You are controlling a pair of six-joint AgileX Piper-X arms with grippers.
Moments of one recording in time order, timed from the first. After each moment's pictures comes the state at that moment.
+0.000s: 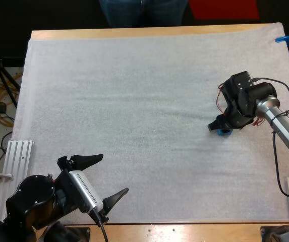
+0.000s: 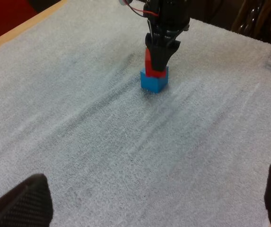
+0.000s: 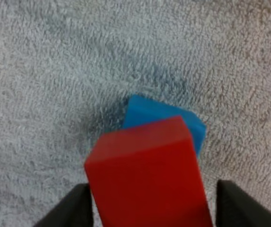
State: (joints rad) left arm -0.58 0.39 -0.80 0.98 0.31 -1.63; right arm 0.32 1.65 -1.17 1.02 0.03 -1.91
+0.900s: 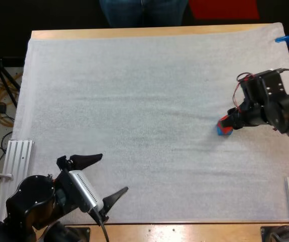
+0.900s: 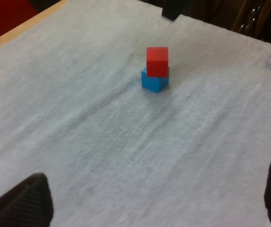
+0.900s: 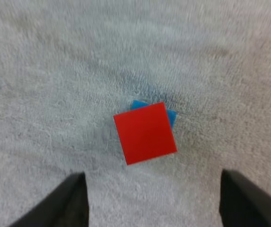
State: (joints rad) left arm -0.58 0.39 -0.80 0.98 0.28 -1.63; right arm 0.32 1.32 -1.17 1.08 0.03 -1.90
